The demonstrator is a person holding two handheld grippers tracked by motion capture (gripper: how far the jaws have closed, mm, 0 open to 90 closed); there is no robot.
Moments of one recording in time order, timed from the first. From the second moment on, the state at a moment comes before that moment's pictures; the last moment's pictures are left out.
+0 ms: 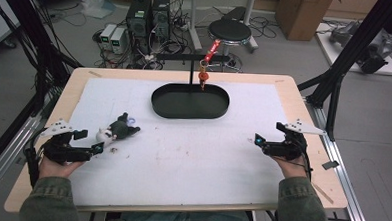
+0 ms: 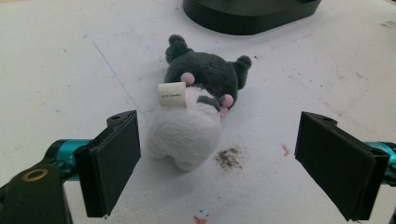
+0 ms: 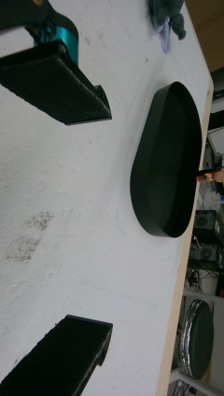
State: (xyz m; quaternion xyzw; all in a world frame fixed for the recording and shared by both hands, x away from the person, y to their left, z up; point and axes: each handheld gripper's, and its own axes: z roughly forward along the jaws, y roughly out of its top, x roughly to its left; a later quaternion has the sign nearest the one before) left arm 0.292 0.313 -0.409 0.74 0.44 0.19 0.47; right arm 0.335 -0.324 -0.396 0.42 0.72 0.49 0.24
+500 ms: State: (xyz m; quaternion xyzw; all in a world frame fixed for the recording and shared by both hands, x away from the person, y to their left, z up) left arm 0.291 0.313 -0.410 0.74 0.44 0.18 0.46; right arm 0.321 -0.340 -0.418 0.43 0.73 0.48 0.24
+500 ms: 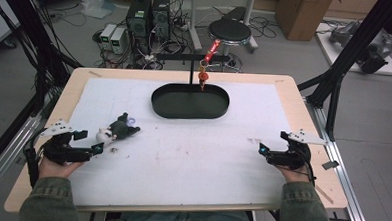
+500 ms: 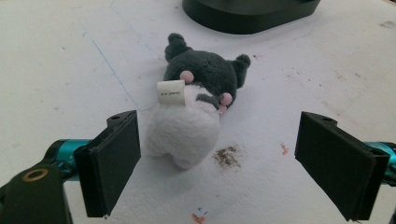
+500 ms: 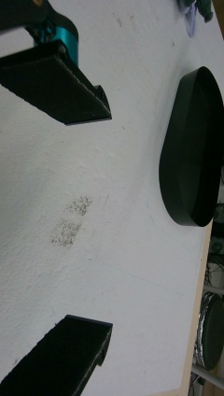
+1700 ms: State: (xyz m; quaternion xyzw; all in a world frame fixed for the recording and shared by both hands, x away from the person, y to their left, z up) left arm 0.361 0.298 -0.395 0.79 0.43 0.14 0.42; right arm 0.321 -0.341 -0.419 0.44 0.72 0.48 0.24
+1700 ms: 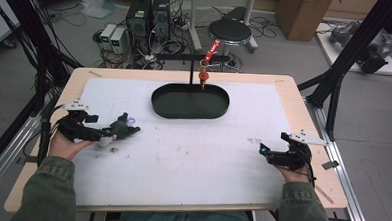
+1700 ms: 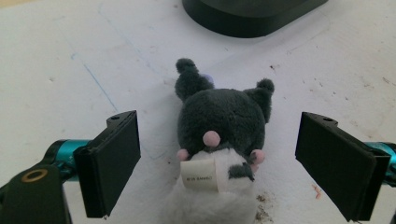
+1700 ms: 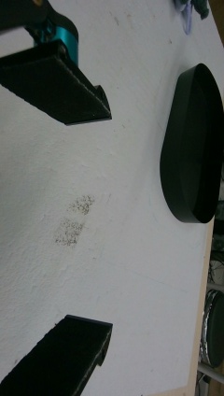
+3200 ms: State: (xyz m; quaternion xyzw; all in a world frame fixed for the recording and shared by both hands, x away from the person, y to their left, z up) left arm 0.387 0.261 -0.350 0.83 0.43 0.12 0.35; right arm 0.320 -0.345 -0.421 0.43 0.72 0.49 0.23
